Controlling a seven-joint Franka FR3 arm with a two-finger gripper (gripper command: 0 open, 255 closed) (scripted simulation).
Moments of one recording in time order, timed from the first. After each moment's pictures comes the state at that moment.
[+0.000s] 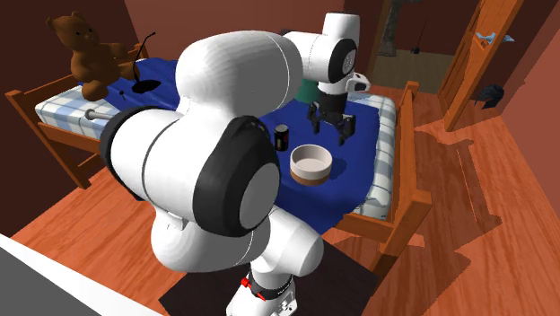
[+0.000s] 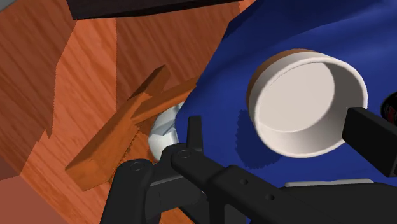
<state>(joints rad) 0.08 -0.67 0.09 -2.44 0.02 1.77 0.23</state>
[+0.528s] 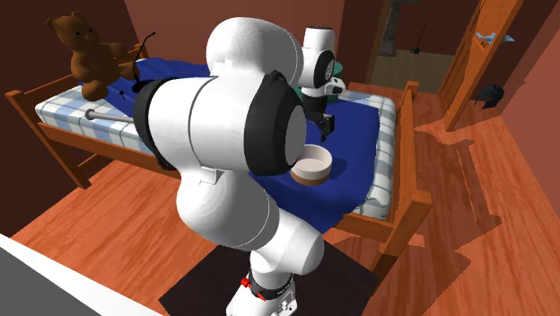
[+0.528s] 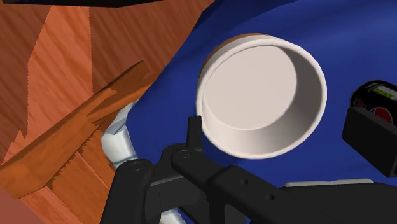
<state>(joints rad) 0.13 -0.47 0.21 -2.41 0.07 1.95 0.37</state>
